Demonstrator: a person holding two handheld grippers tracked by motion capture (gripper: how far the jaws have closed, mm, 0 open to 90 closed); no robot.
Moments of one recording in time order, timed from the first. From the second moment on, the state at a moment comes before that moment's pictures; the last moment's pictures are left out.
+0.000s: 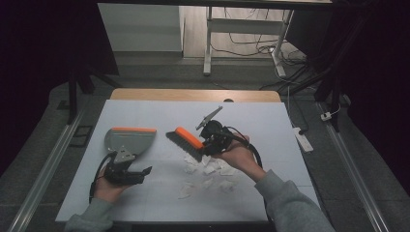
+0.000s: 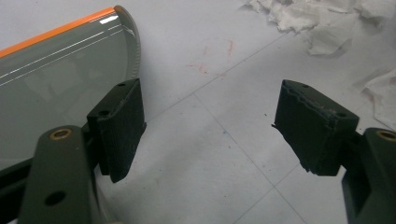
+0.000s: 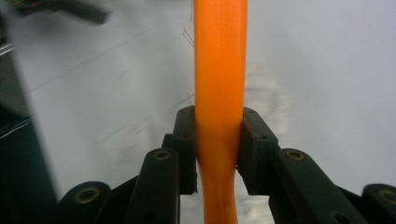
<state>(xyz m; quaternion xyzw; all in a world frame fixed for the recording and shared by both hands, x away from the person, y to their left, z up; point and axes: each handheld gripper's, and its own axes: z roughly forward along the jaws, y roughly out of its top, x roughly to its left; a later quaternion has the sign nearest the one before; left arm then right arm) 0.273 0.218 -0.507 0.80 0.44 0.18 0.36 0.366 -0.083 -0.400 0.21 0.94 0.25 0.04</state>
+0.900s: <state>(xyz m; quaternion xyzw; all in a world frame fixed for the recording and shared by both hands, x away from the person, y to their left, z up) 0.274 0.227 -0.506 0.80 0.45 0.19 0.35 0.322 -0.059 -0.453 0.15 0.98 0.13 -0.01</state>
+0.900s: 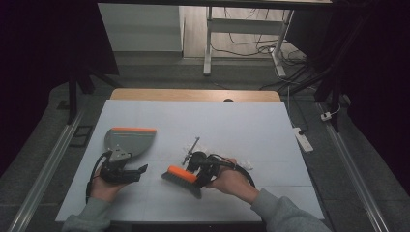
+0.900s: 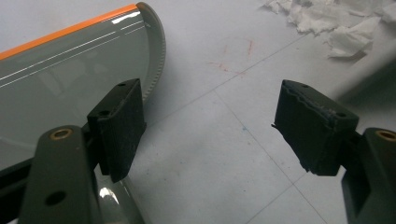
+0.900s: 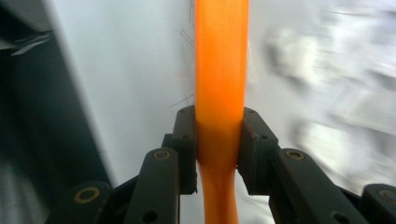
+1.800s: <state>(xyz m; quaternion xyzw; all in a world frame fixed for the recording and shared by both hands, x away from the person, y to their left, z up) 0.273 0.222 -0.506 0.80 0.44 0.19 0.35 0.346 -0.217 -0.406 0.36 0.91 0.18 0.13</state>
